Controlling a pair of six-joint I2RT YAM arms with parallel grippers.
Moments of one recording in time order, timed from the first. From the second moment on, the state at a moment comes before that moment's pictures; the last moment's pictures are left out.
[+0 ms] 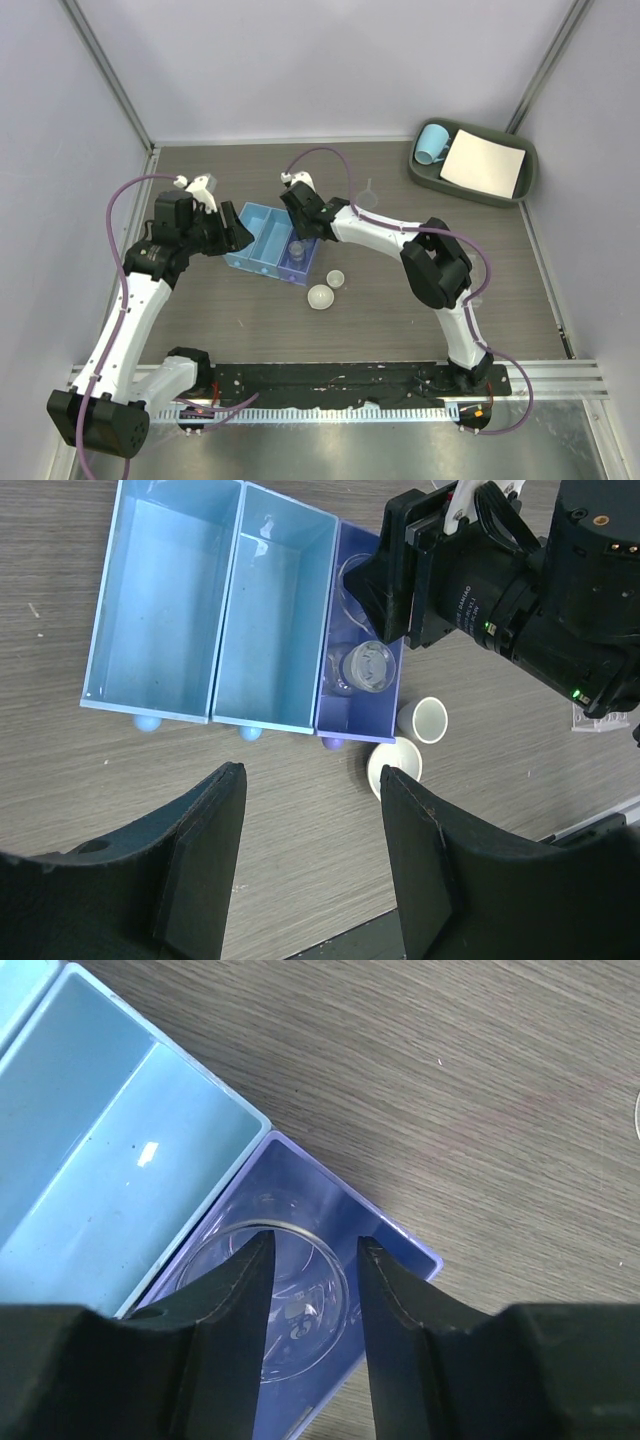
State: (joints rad) left arm -0.18 0.98 1.00 -0.67 0.27 -0.37; right arm 0.84 2.11 1.67 -0.43 0.36 0.29
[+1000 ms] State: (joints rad) left arm -0.18 0.99 1.00 -0.67 0.28 -0.37; right arm 0.88 1.51 1.11 -0.56 0.51 0.45
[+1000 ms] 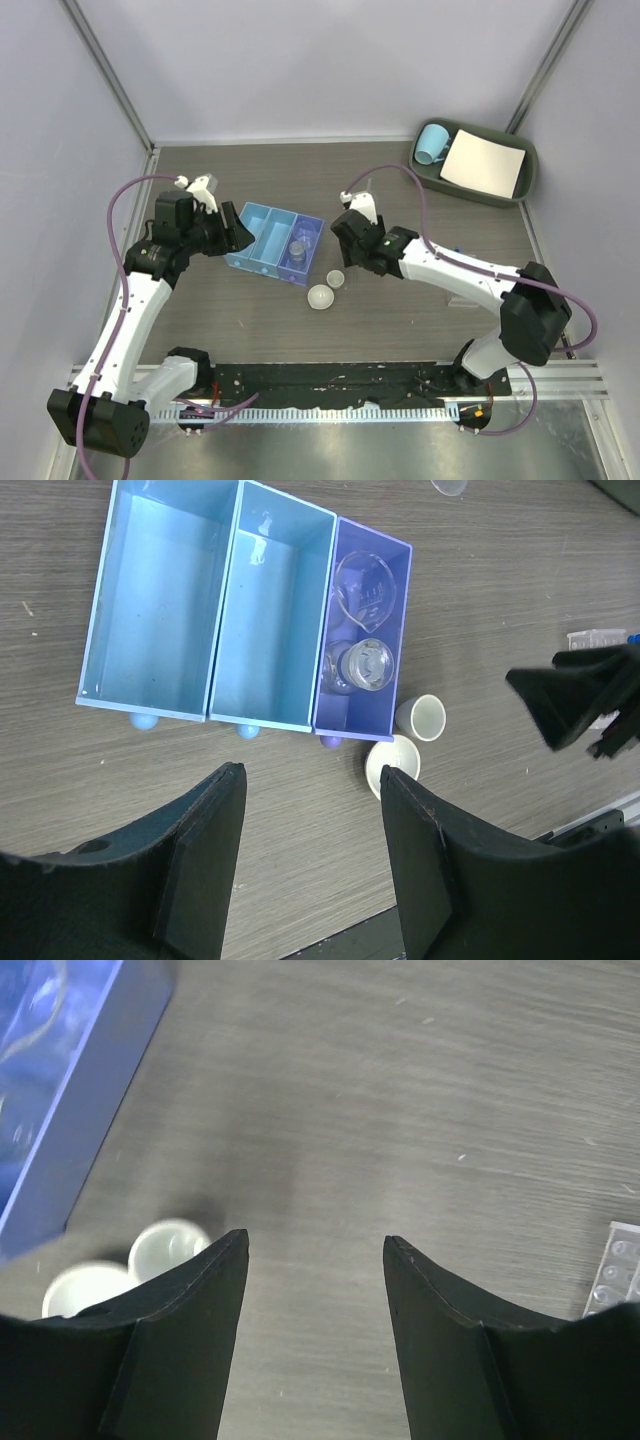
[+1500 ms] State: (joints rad) left arm -0.18 0.99 1.00 -0.67 0.28 -0.37; right arm 0.57 1.88 1.33 -0.37 0.61 0.52
